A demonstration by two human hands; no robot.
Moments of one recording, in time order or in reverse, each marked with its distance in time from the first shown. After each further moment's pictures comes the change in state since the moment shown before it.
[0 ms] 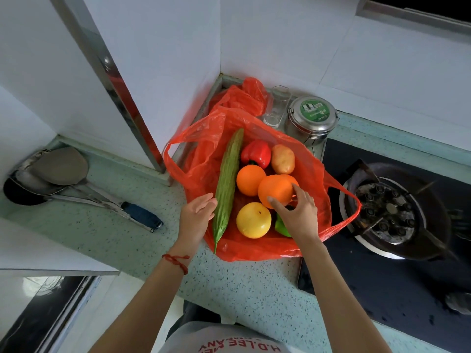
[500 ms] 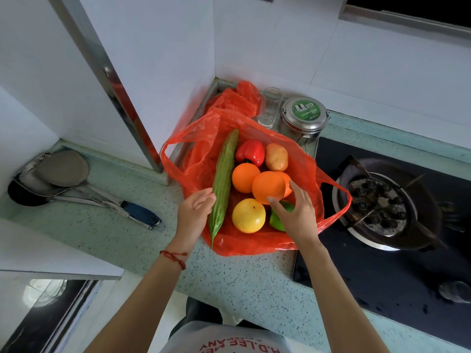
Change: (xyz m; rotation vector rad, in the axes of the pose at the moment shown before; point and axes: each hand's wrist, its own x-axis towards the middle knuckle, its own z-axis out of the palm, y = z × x) left_hand -0.017 0.014 0.004 0.060 -0.019 0.097; right_hand -0.023 -0.001 -0.017 0.082 -0.026 -0.060
